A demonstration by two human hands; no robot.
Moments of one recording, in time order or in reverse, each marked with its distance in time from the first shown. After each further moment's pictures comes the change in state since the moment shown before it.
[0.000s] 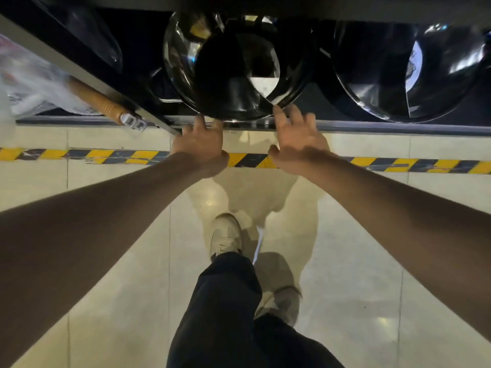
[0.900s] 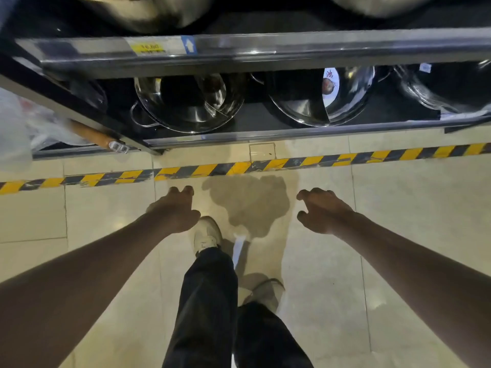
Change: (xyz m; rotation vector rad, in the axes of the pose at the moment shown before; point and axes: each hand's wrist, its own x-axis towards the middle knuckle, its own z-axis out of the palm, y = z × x) left_hand -0.122 0.023 -0.005 -0.061 -0.371 -0.057; right_hand -0.192 0.112 -0.040 0.070 -0.448 0.178
